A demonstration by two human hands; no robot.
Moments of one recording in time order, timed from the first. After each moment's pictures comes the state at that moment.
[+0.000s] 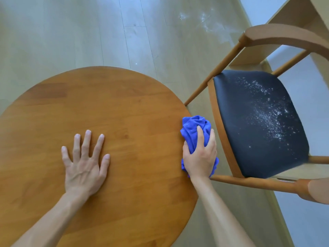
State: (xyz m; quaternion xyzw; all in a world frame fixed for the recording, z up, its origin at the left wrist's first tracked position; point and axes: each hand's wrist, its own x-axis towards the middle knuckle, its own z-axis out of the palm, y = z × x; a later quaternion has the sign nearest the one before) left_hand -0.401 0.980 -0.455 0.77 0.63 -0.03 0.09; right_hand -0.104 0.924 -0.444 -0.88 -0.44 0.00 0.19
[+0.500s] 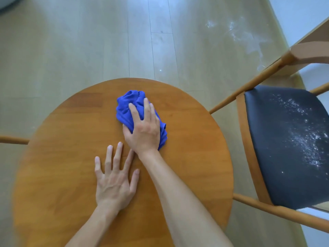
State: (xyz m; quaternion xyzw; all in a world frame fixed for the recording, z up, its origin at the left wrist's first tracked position) left_hand -0.405 0.983 -0.467 0.79 0.61 0.01 0.05; right_hand -0.292 1.094 -0.446 -0.72 -0.64 0.11 0.24
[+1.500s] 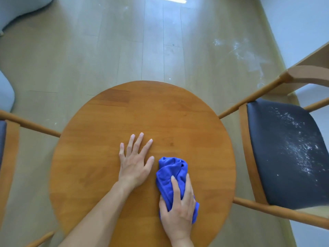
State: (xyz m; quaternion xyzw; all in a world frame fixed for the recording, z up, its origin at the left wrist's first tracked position) left_hand -0.416 0.991 -0.436 0.75 0.62 0.03 0.25; right_hand -0.290 0.851 -0.423 -0.79 -0.56 0.16 0.19
